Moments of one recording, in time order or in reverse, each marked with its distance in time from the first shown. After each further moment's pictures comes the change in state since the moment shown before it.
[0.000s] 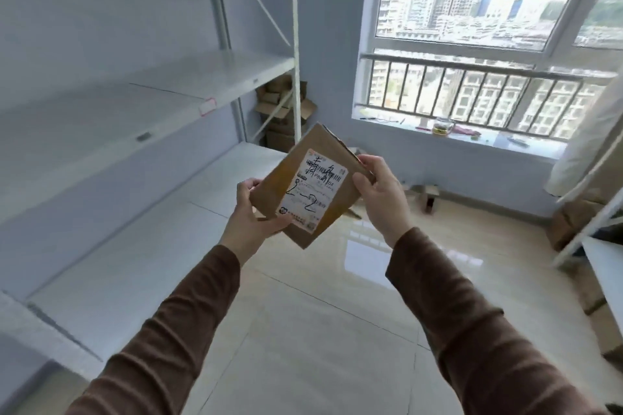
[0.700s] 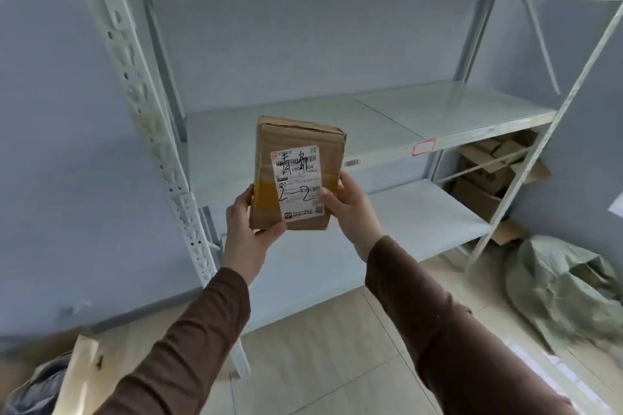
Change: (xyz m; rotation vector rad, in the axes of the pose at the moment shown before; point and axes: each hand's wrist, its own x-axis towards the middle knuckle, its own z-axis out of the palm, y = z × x) left_hand 0.016 -0.063 -0.279 0.186 0.930 -0.024; right_hand 0.091 -0.101 0.395 0.519 -0.903 -0.066
